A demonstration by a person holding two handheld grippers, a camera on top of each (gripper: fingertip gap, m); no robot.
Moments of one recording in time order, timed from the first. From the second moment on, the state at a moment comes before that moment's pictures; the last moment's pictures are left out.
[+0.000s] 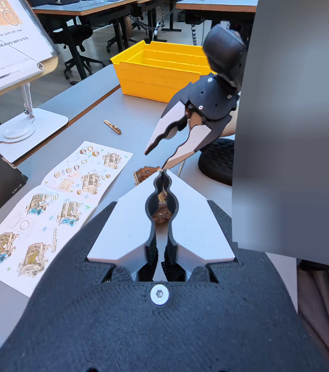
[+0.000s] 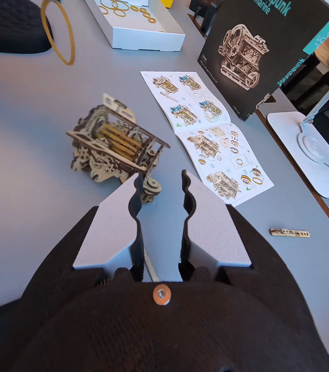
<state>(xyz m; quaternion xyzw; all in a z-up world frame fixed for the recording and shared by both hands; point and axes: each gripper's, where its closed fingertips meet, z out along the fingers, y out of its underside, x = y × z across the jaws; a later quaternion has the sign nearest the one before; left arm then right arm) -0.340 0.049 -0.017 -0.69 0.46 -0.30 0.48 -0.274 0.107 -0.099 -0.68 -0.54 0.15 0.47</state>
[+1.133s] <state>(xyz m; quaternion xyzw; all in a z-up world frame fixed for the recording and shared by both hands) -0.327 0.098 -0.032 -0.65 0.54 -0.23 0.48 -0.155 0.080 -0.155 -0.70 -0.57 0.28 0.32</state>
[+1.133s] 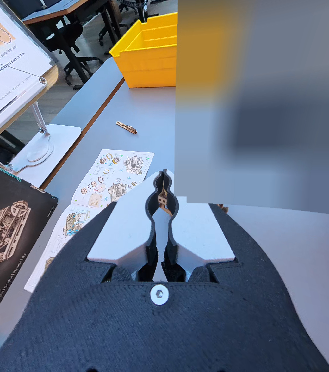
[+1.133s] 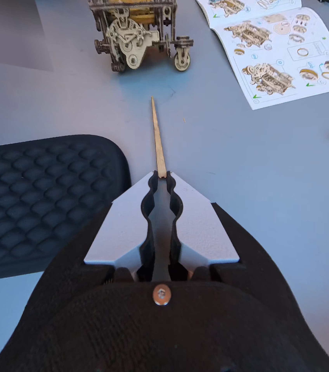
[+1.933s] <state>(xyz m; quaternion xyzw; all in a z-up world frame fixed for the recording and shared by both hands) -0.327 0.094 -0.058 -0.67 0.53 -0.20 0.48 -0.233 0.067 -0.074 -0.70 -0.55 0.20 0.42</state>
